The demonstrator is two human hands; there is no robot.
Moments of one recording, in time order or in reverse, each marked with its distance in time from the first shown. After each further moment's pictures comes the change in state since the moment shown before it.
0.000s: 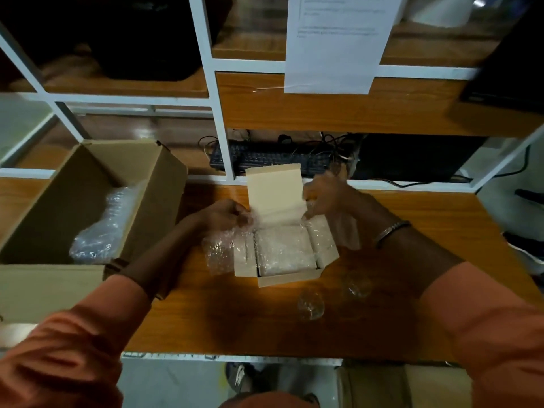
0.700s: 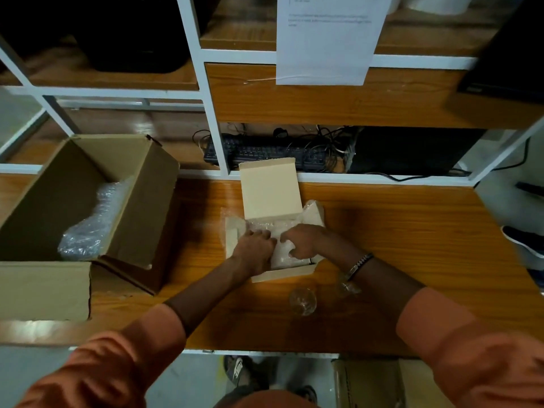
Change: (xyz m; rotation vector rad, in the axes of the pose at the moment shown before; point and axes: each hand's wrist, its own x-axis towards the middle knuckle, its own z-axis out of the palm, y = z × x) left_hand 0.015 0.015 0.142 1.047 0.110 0.120; right_hand -0.020 -0.045 0.104 0.023 -0.237 -0.085
